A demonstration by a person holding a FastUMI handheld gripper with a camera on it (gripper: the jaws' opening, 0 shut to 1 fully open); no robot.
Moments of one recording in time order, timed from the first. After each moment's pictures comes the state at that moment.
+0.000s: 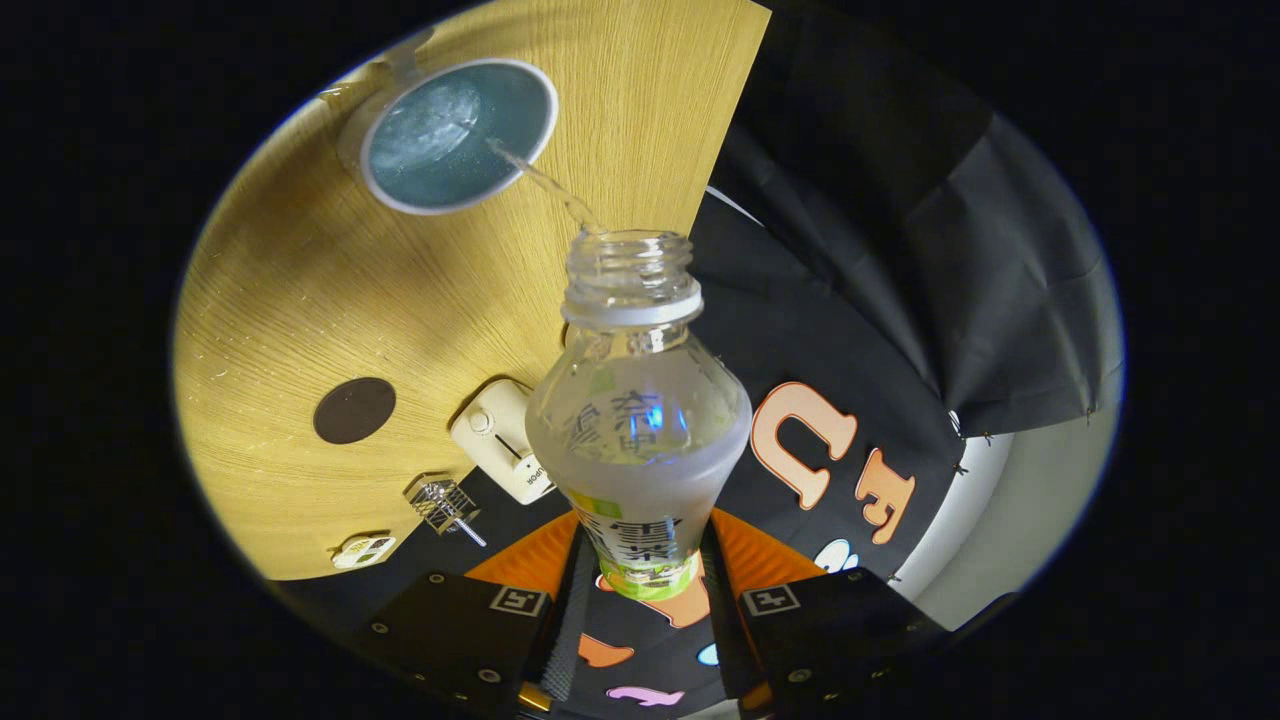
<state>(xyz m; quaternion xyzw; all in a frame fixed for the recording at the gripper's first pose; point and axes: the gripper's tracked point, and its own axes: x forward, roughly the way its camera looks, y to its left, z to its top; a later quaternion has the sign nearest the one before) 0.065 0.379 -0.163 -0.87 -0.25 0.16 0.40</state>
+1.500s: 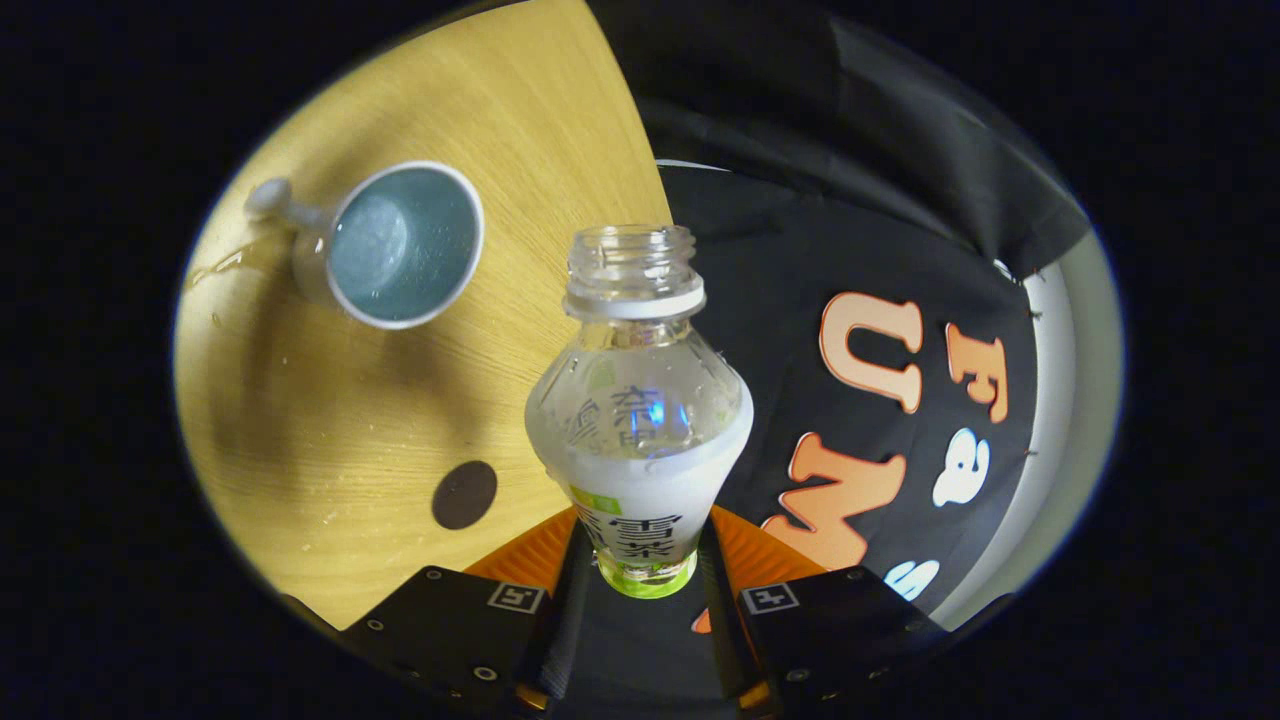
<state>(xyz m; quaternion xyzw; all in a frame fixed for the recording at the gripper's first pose) 0.061 0.338 -0.205 -0.75 -0.08 0.25 0.60</state>
